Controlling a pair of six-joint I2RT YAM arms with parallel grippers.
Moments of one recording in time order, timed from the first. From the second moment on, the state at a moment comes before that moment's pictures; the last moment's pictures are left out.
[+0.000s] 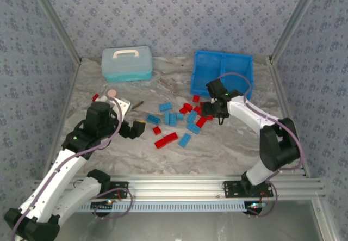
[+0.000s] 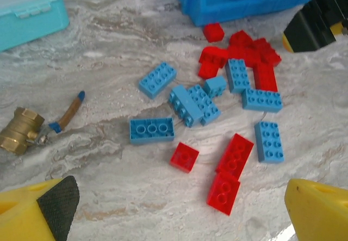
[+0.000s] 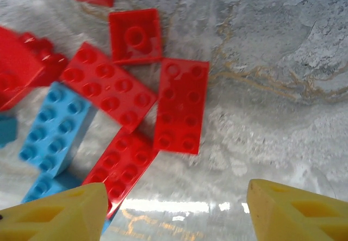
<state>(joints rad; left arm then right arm) -0.46 0.76 0.81 -0.67 0.20 -0.03 0.41 1.61 1.11 -0.70 0.09 0.39</state>
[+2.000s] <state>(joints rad) -0.74 1.09 0.98 -0.60 0.38 0.30 0.06 2.11 1.82 -0.74 0.08 0.35</state>
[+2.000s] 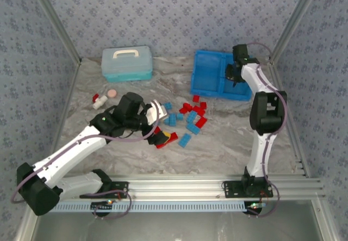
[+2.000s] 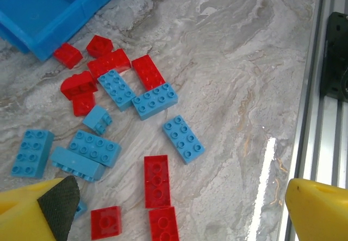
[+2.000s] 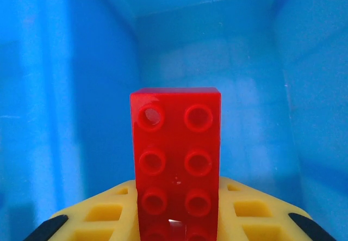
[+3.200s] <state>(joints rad) -0.74 0.98 0.90 -0.54 0.21 0.39 0.59 1.40 0.93 -0.68 0.17 0.82</state>
